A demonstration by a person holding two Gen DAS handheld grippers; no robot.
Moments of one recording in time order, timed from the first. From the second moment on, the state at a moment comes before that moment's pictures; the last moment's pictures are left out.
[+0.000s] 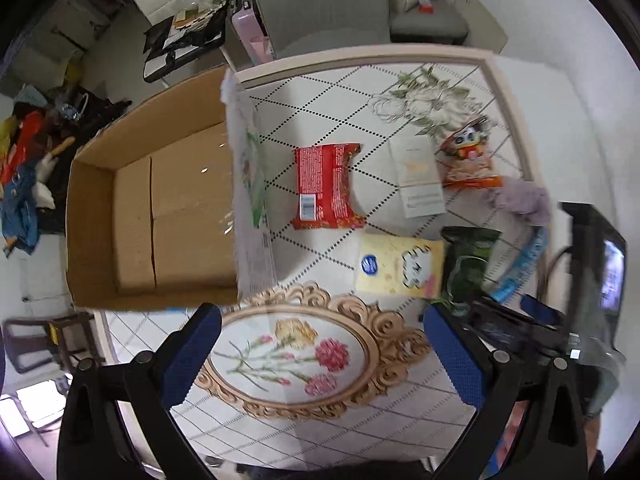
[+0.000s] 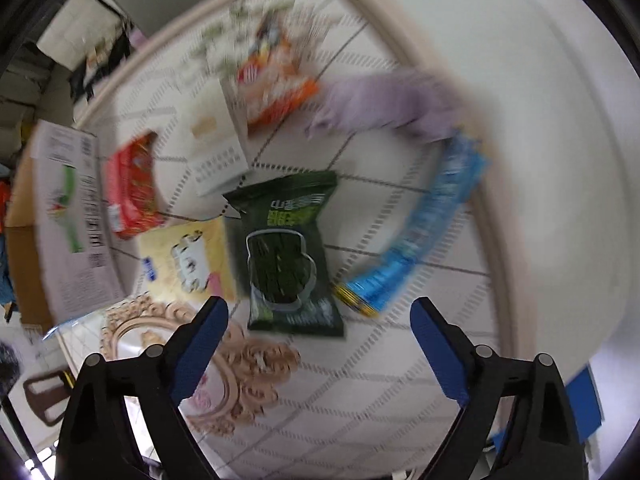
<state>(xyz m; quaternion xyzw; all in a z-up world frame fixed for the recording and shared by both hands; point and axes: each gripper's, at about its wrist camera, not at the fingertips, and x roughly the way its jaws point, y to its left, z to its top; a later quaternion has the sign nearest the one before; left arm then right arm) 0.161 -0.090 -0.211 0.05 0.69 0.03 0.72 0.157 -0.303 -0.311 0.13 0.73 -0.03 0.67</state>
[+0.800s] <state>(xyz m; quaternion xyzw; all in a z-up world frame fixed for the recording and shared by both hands) 0.203 -0.153 -0.387 0.06 0.82 -0.05 0.57 0.120 -0.355 -0.383 0.21 0.76 -0.06 0.61</state>
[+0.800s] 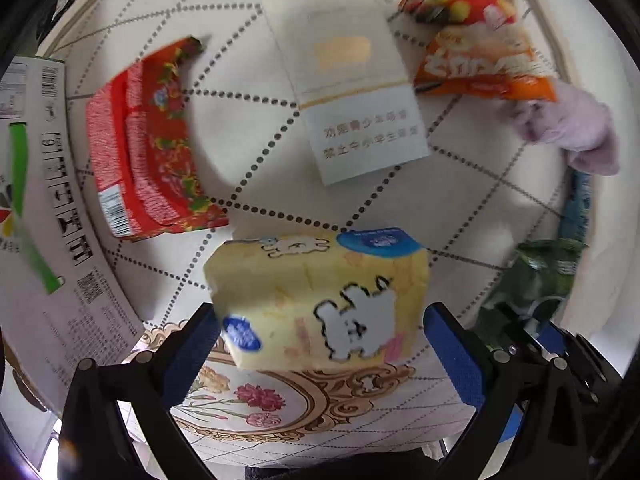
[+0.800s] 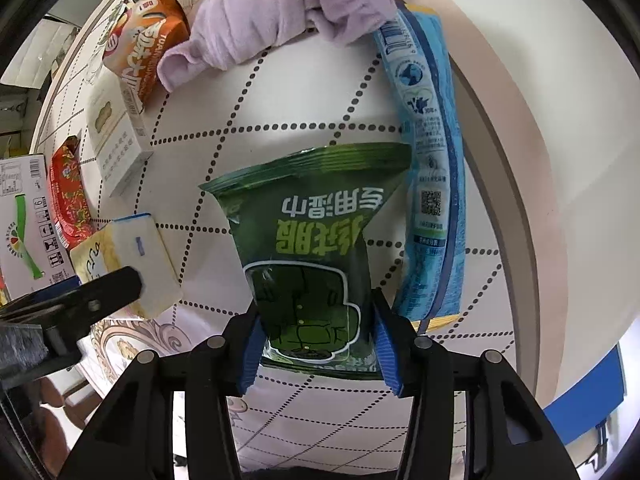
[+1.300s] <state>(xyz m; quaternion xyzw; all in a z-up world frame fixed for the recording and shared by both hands) 0.164 -0.139 -0.311 0.02 0.75 -0.07 0.66 0.119 -0.325 -0.344 0.20 0.75 -0.02 0.63</state>
